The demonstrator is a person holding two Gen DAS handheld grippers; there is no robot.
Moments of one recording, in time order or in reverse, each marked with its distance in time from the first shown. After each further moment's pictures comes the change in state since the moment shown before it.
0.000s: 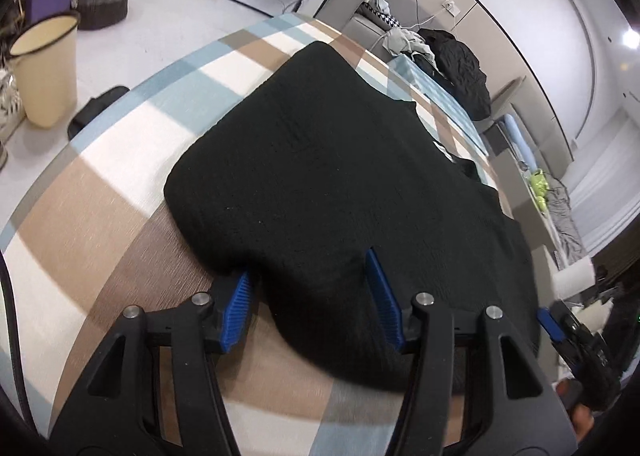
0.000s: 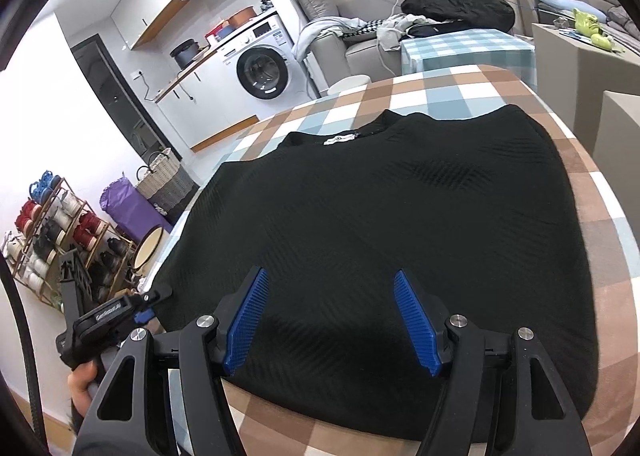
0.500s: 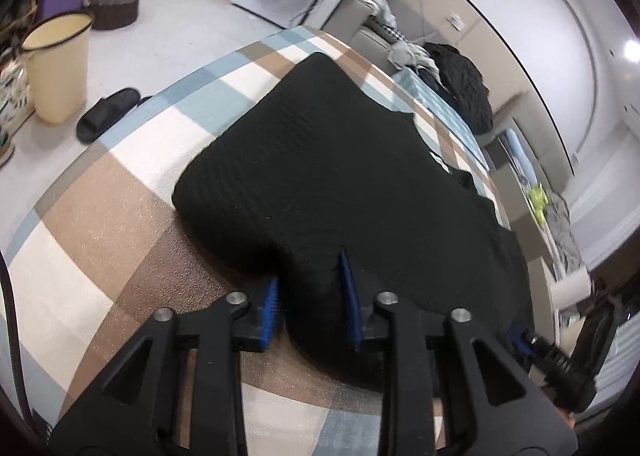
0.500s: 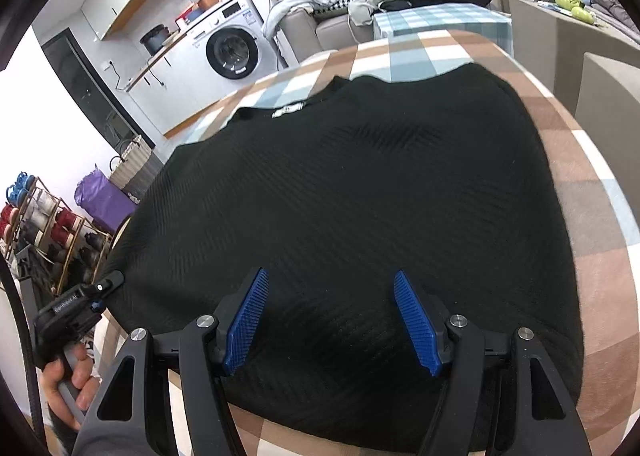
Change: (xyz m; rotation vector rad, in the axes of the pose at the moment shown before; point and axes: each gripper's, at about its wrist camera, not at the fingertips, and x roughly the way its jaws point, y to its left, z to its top) left arm -0.024 0.022 0.002 -0.053 -0.036 -0.015; right arm 0.026 -0.028 -0.014 0.042 0.097 -0.082
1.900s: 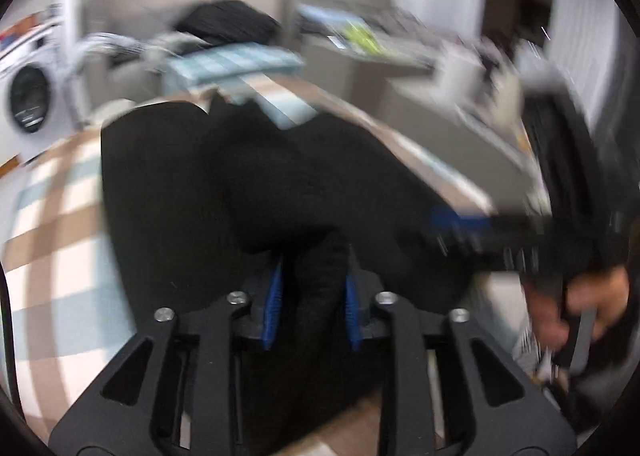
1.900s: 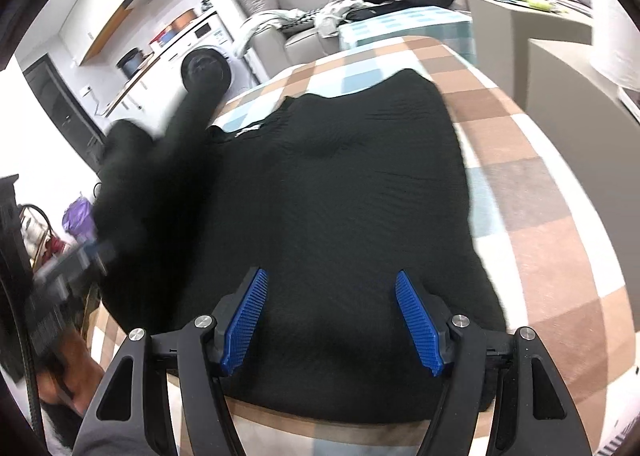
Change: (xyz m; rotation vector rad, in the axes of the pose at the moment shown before) left arm 0.026 -0.236 -0.094 0.986 0.179 -0.331; right arm -0.025 -0.027 -0.006 0.089 -0.058 -0.071
